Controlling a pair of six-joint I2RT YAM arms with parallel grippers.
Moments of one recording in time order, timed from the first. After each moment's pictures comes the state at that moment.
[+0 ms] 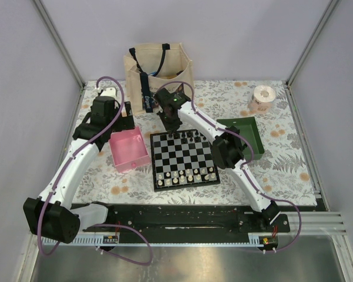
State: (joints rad) left arm -0.24 1.19 1.13 -0.60 -0.21 -0.25; right arm 0.75 2.57 2.53 -1.11 0.03 0.25
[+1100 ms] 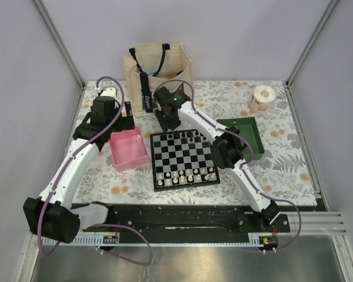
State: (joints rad) left arm -0.24 1.19 1.13 -0.60 -0.21 -0.25; right arm 0.75 2.58 2.55 -1.09 0.02 0.24
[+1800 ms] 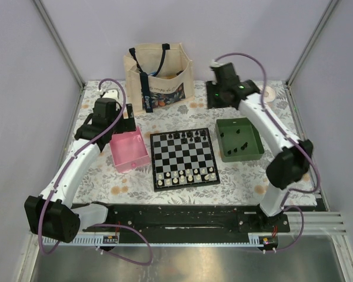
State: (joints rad) left arm -0.24 1.19 1.11 -0.57 -0.19 -0.25; right arm 0.52 1.89 1.97 -0.88 0.10 0.26
